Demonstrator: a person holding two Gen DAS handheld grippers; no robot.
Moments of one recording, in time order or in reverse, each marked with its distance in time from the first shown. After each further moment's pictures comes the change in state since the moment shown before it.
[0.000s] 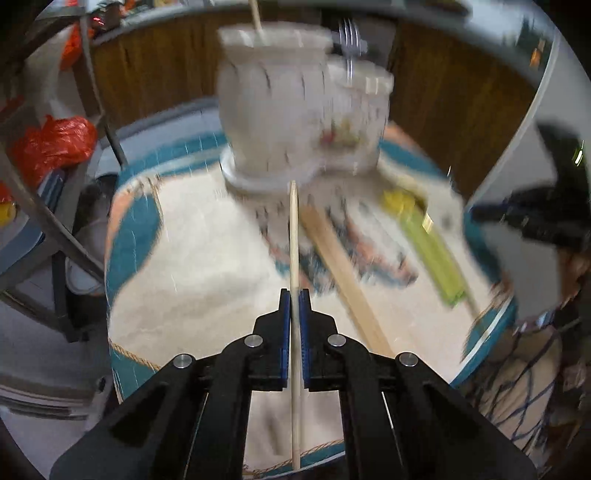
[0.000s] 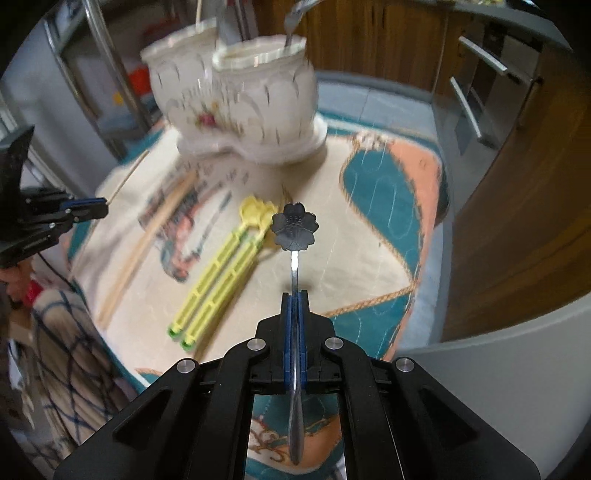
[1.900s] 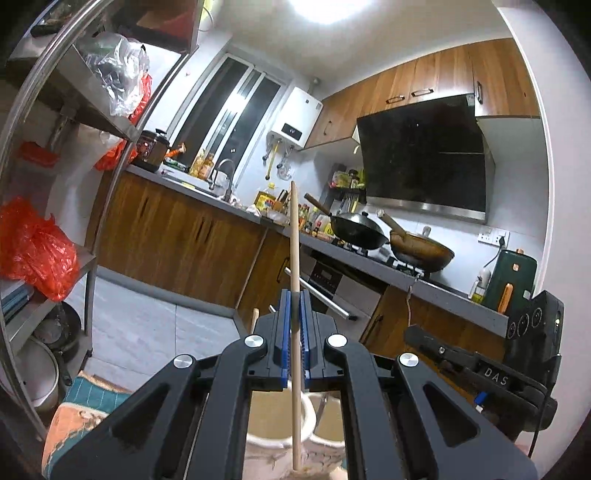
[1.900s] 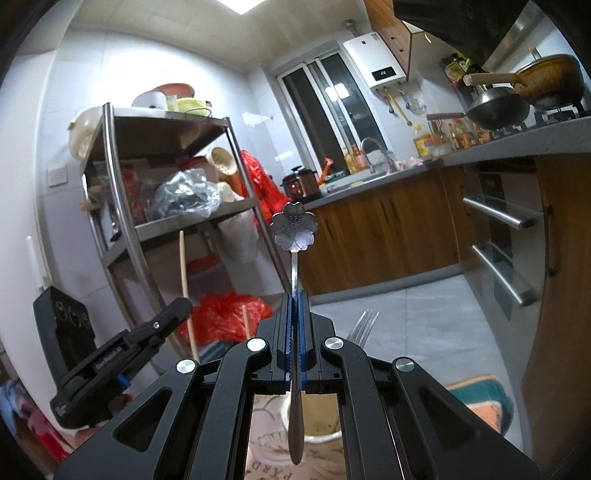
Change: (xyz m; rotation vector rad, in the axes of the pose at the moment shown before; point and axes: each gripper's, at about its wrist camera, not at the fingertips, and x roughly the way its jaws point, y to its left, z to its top) left arm -0.038 0.023 0.117 -0.251 -0.919 -0.143; right arm -0.051 0.002 0.116 0.156 -0.878 0.224
